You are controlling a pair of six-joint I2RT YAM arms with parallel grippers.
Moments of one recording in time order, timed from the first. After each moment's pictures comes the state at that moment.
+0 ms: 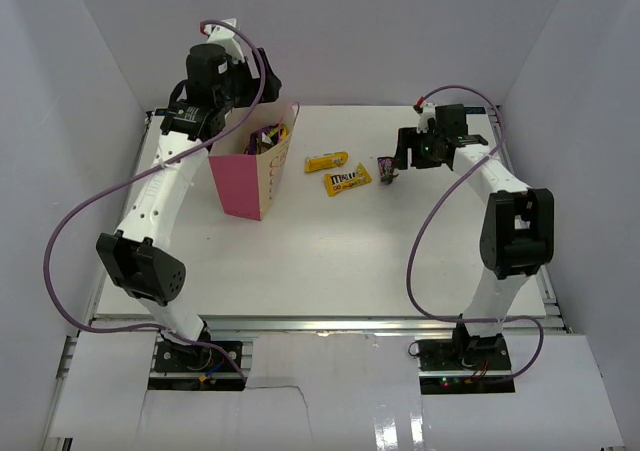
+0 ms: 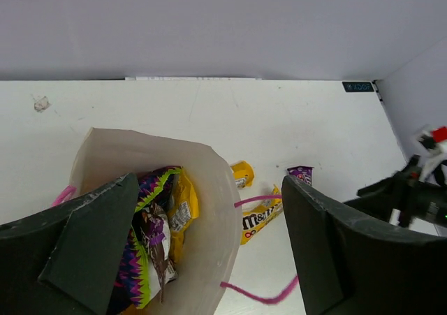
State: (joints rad) left arm -0.29 1.70 1.90 -0.46 0.04 -0.30; right arm 0.14 1.81 1.41 -0.39 -0.35 0.00
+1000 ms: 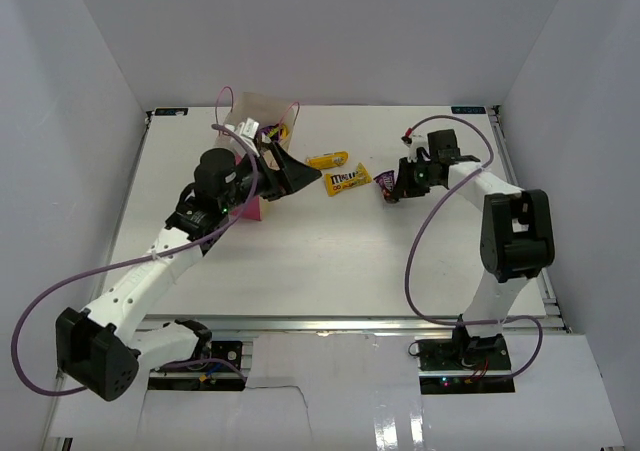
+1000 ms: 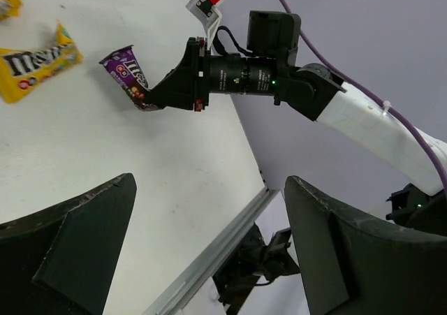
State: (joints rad) left arm -0.47 1.12 0.98 -0.03 0.36 -0.82; right arm 0.16 1.85 1.26 -0.38 -0.48 0.02
